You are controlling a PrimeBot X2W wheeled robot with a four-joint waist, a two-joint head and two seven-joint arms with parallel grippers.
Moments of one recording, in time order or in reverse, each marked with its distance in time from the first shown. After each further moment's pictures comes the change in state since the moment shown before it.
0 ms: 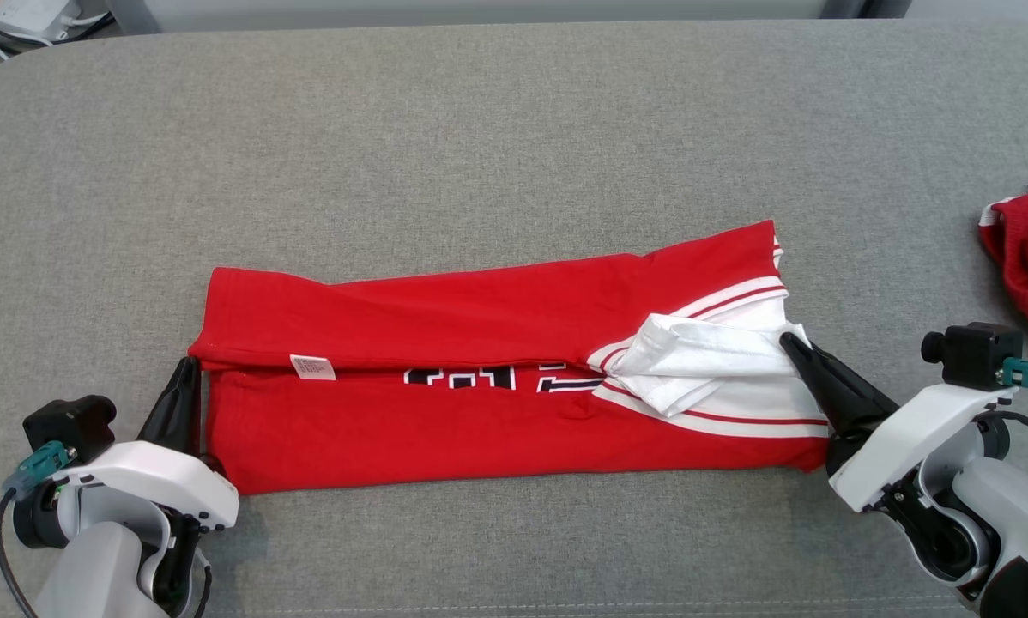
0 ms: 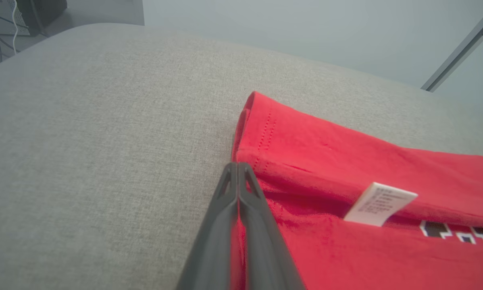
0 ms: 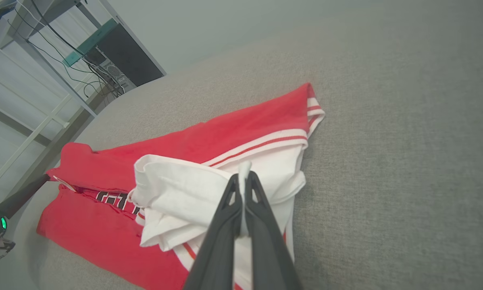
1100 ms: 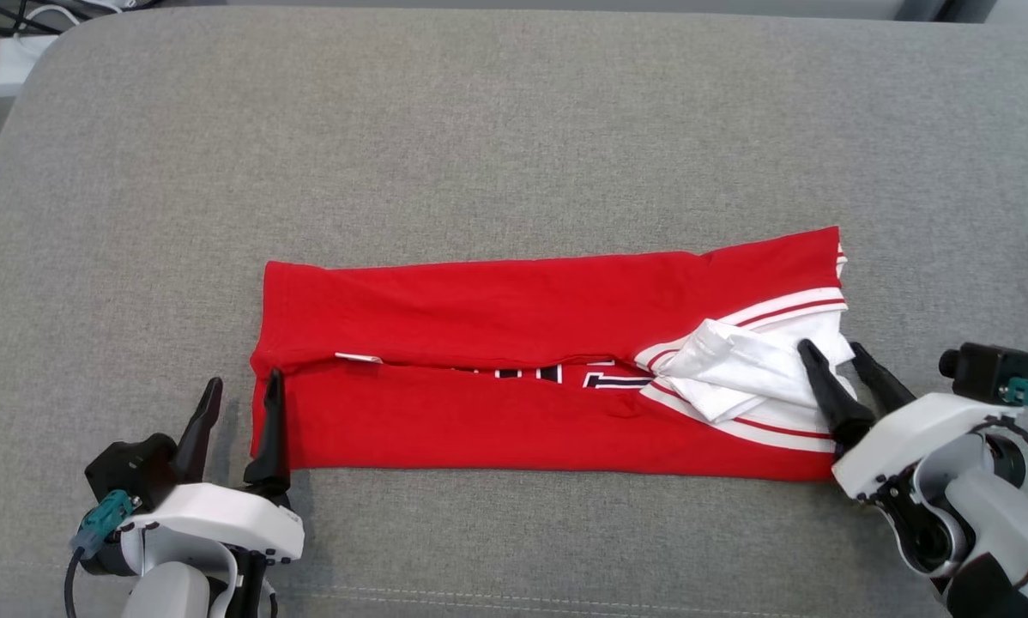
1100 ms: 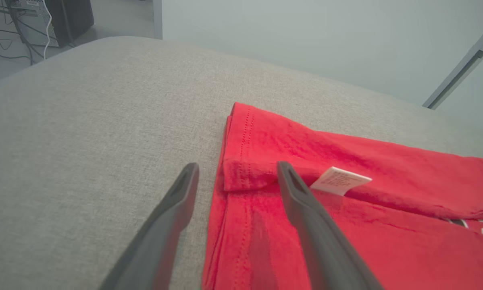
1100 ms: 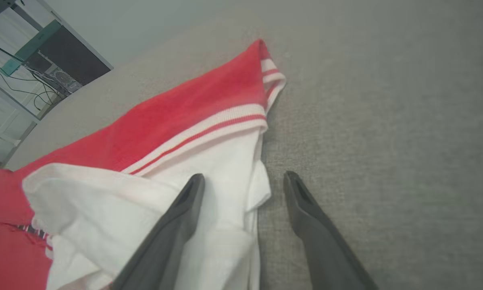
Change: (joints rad) left arm 0.175 -0.174 0.152 -0.262 0.193 0.017 0.000; right arm 0.047 0.175 -0.220 0.297 -0.134 -0.001 -0.004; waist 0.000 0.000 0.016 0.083
